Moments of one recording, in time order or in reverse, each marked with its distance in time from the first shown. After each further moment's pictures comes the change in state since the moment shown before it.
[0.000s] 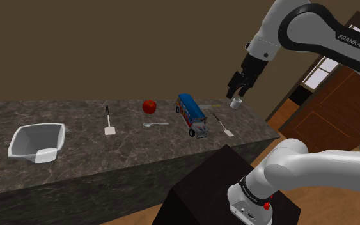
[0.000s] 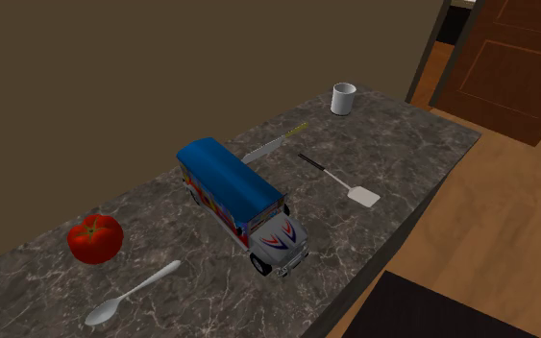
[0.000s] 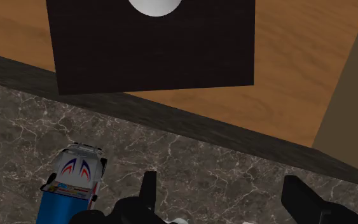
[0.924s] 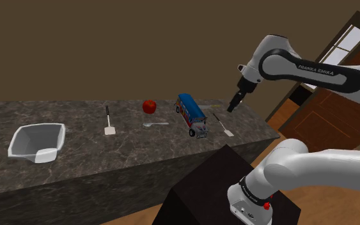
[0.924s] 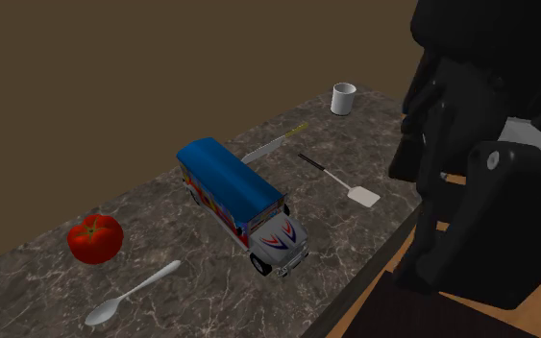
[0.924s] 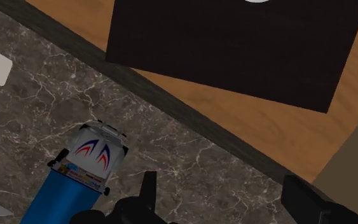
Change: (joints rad) arm -0.011 0.024 -0.260 -0.249 -0.215 0.301 -0.440
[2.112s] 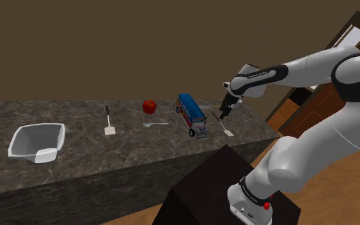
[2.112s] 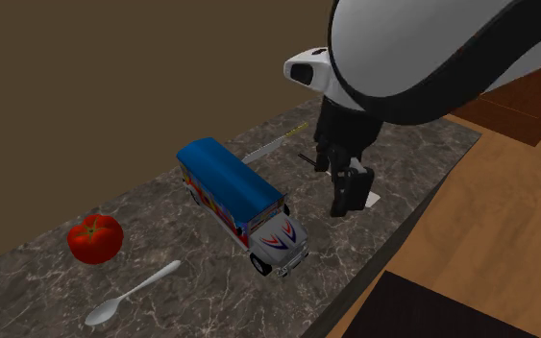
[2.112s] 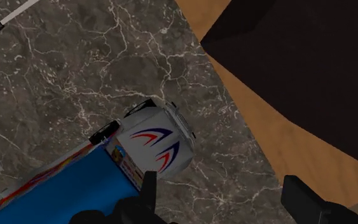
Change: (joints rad) arm 0.172 0.618 -0.496 0.072 0.028 0.607 -0.770
